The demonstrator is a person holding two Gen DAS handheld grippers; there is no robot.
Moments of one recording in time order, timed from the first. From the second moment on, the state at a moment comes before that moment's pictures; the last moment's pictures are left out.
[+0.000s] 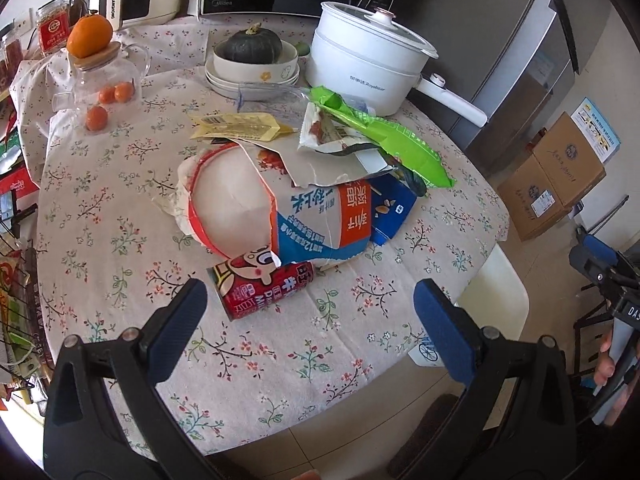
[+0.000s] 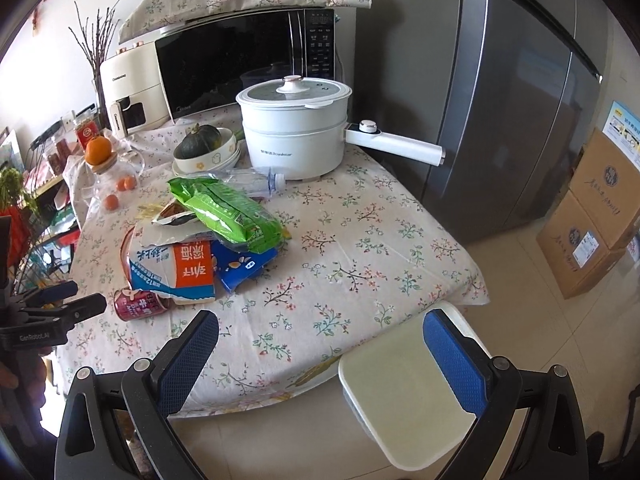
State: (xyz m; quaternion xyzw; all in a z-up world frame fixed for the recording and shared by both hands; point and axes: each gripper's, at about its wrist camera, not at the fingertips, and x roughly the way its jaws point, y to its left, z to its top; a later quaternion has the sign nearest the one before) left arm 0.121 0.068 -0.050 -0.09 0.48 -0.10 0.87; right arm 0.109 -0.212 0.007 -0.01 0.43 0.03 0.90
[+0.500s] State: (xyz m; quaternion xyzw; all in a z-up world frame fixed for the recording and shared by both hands) left arm 0.183 0.086 -0.084 -0.20 0.49 -0.14 0.84; right arm 0.163 -0.200 -0.052 0.00 0.49 0.04 0.87
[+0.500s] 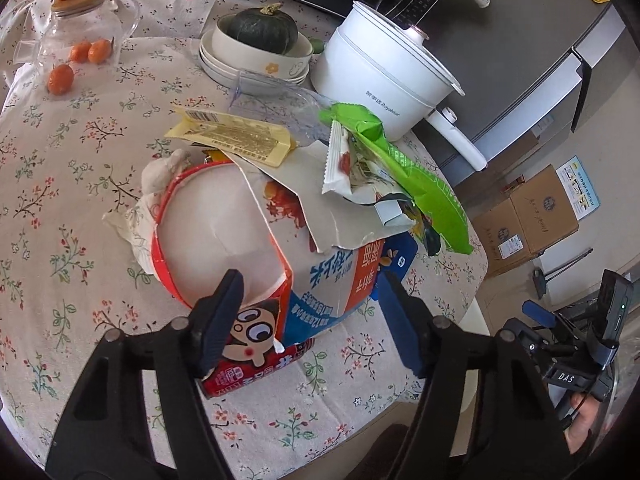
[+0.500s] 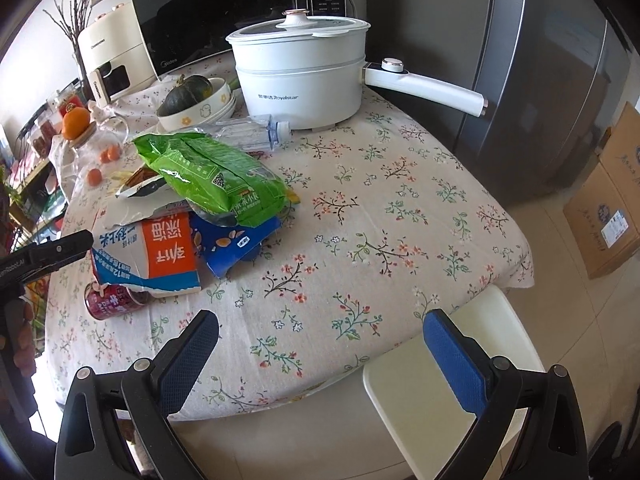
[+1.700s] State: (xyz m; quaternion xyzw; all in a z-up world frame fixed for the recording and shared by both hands) left arm 0.113 0.127 0.006 -0.20 0.31 -0.09 0.92; right arm 0.214 -0.122 -0.063 -0.03 0.45 0.11 0.88
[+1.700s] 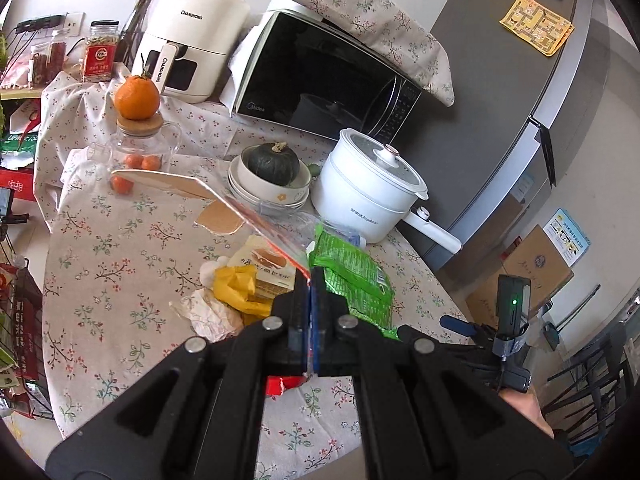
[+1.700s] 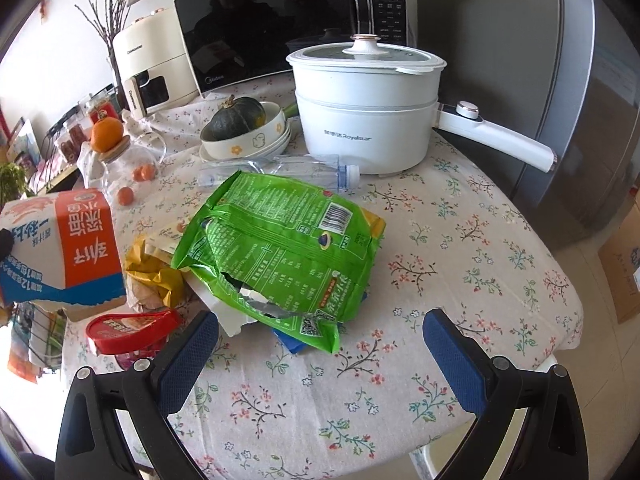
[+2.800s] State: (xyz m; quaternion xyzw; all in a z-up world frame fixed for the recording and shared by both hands) left arm 0.117 0.065 0.003 -0.15 0.31 -0.14 0.93; right arm 0.179 -0.194 -0.002 0.00 0.37 0.09 0.92
